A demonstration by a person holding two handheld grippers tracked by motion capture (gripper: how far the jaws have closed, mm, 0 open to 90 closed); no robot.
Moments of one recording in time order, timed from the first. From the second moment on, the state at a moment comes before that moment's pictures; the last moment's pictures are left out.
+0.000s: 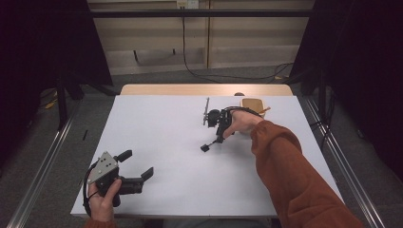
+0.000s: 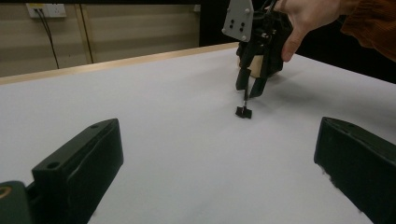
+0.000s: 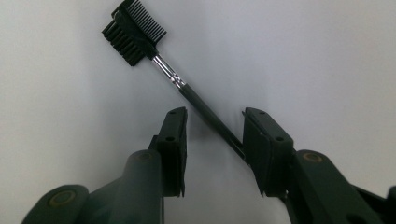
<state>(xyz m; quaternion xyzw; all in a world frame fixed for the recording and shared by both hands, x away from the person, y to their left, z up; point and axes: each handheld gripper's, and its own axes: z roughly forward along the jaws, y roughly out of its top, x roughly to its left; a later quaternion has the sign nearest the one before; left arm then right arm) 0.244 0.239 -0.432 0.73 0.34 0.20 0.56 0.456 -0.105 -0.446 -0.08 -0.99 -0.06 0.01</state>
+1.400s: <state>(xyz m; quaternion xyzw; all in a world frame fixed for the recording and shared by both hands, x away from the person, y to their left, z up) 0.245 0.239 -0.432 0.73 0.34 0.20 0.56 0.452 -0.102 -0.450 -0.08 -1.00 -0.05 0.03</state>
